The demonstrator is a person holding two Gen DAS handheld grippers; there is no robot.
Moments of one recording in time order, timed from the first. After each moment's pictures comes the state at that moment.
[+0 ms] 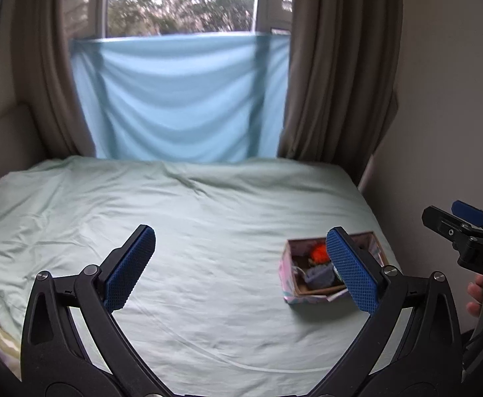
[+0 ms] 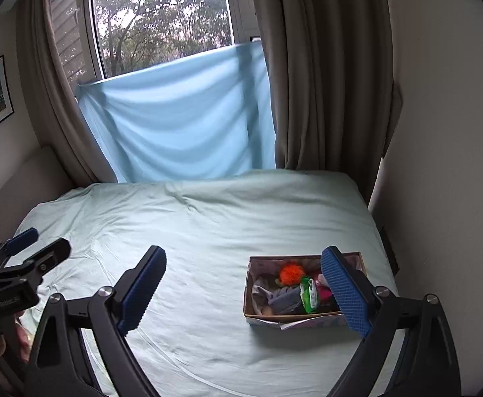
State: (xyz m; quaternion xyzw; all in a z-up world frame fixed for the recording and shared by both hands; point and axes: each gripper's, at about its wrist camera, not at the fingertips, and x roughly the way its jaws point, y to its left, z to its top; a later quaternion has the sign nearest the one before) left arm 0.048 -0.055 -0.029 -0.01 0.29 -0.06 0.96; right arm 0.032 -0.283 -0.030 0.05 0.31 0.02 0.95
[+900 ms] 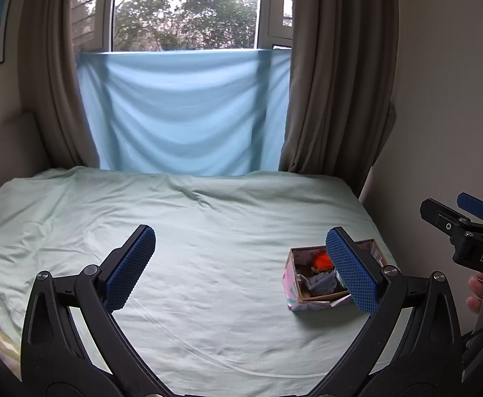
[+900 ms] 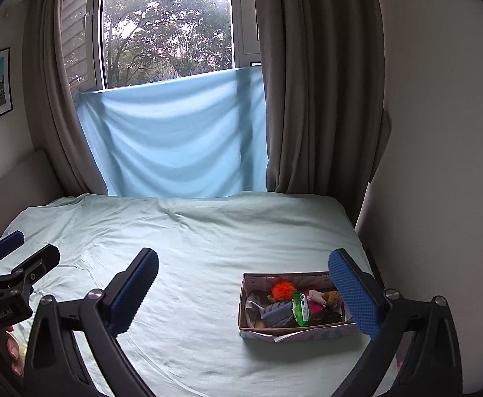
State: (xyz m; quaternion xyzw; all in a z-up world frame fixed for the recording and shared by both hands) left arm 0.026 -0.039 -0.023 -0.01 0.26 -0.07 0.96; right arm 0.013 -0.258 -0.018 0.02 0.27 0.00 0.96
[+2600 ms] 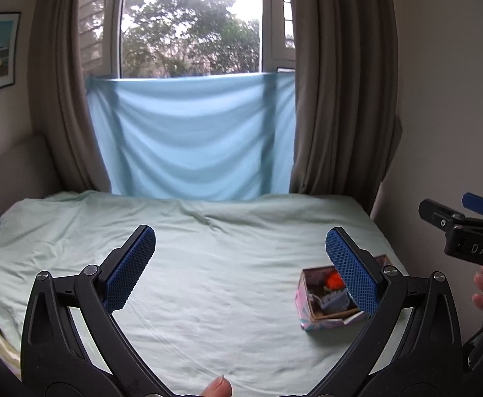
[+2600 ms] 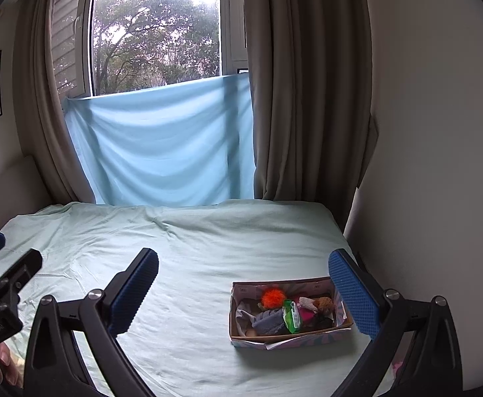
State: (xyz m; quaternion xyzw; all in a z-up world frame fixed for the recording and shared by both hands) left arm 0.021 -0.044 -0.018 0.00 0.20 -0.04 0.98; right arm 0.021 -0.263 -0.012 0.02 0.26 -0.03 0.97
